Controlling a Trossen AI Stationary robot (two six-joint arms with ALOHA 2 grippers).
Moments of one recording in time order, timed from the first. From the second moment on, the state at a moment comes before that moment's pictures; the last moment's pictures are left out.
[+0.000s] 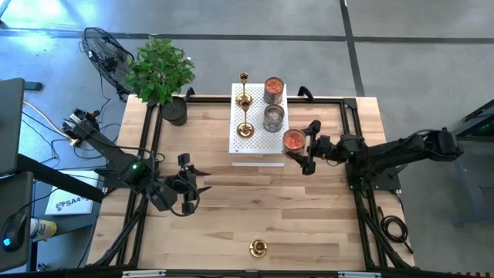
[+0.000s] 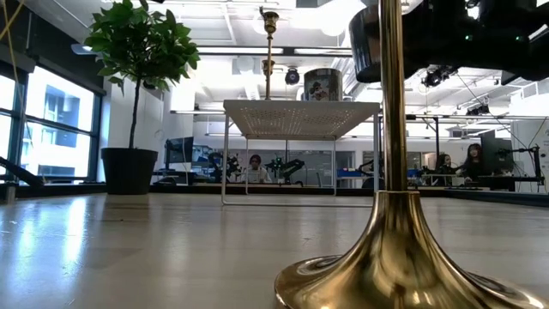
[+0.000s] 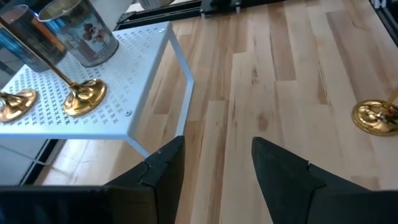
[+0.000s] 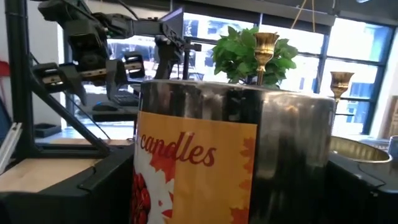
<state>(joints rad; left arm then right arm) -0.64 1.13 1.00 -0.59 -0.77 -0.33 -0.08 1.03 0.21 1.04 0.08 -0.11</state>
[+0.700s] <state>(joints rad) -0.64 1.13 1.00 -0.59 -0.78 -0.32 -0.19 1.27 0.21 1.29 -0.06 -0.02</state>
